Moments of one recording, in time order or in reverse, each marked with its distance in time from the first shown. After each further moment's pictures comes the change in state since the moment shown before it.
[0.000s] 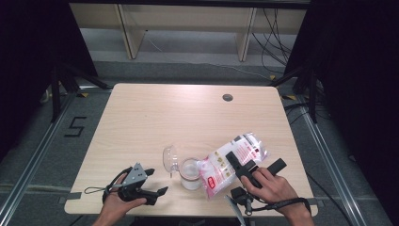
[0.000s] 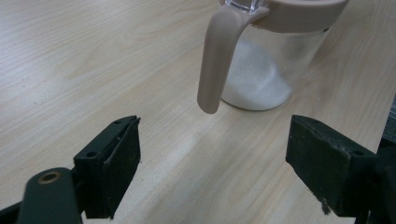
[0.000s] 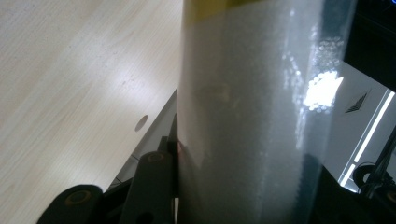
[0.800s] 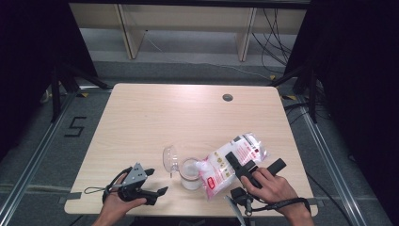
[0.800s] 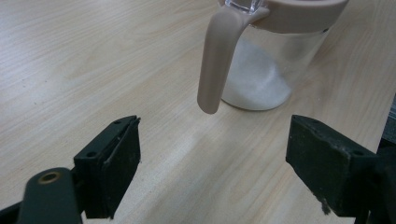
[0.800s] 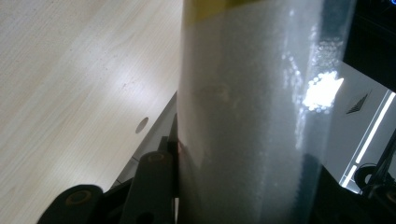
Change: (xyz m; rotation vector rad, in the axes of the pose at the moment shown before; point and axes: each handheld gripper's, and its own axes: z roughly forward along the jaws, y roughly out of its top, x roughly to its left) left arm 0.000 0.000 0.000 0.000 0.000 0.006; right arm 0.000 0.000 0.000 -0.008 0.003 0.006
